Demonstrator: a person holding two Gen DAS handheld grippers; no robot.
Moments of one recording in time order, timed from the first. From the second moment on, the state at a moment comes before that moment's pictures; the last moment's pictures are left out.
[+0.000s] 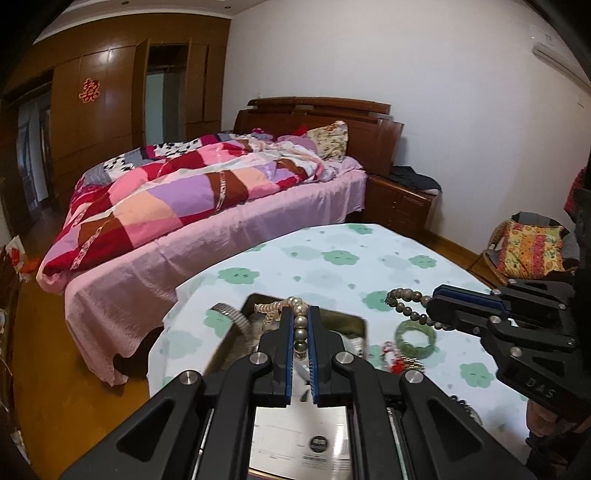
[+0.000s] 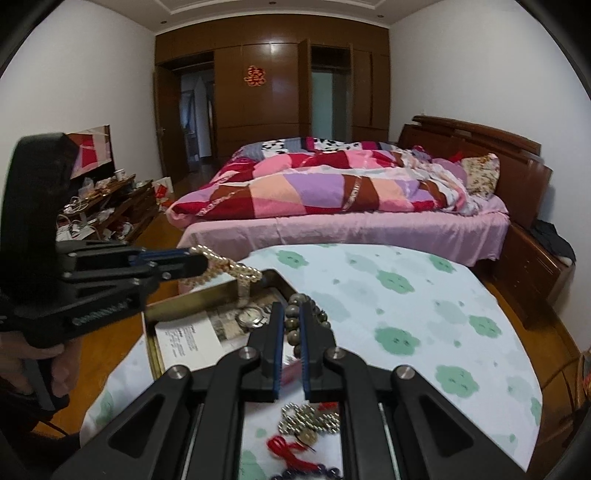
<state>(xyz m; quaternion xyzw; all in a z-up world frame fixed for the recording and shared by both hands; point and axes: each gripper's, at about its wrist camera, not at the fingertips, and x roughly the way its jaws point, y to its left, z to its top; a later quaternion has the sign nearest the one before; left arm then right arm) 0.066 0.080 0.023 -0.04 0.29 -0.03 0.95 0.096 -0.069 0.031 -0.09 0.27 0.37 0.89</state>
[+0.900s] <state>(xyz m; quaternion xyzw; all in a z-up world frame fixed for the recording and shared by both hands) 0.078 0.099 -0.031 -0.05 0.36 0.00 0.93 0.091 -0.005 -0.036 -0.12 0.35 0.41 0.83</state>
